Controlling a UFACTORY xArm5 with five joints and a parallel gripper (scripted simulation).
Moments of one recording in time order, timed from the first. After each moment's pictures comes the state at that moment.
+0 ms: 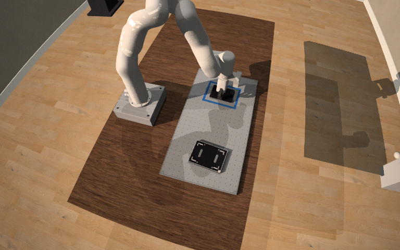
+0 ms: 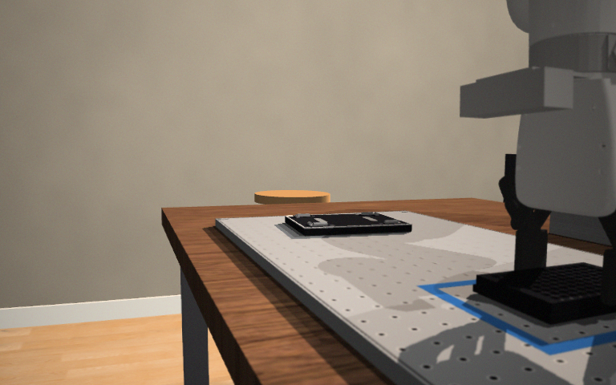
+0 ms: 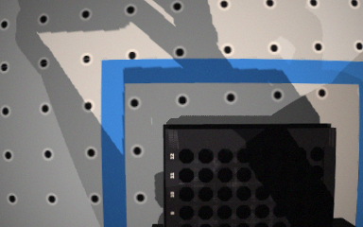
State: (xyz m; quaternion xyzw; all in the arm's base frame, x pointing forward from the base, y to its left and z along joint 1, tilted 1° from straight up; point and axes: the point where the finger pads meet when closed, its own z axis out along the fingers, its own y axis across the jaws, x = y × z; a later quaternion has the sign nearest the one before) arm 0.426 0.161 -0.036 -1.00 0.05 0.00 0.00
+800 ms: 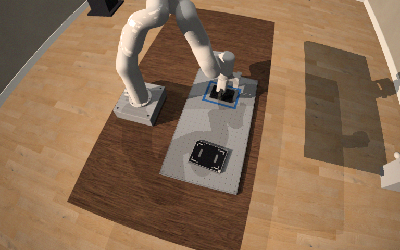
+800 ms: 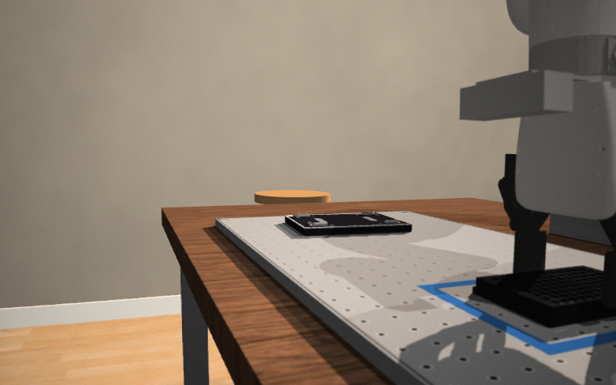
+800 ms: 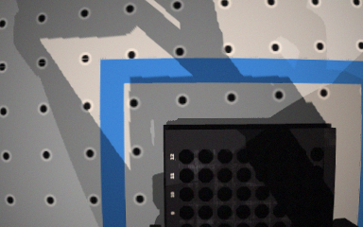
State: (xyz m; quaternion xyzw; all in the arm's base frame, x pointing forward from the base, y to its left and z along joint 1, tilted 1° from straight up) arm 0.426 0.162 -0.038 -1.00 0.05 0.00 0.00
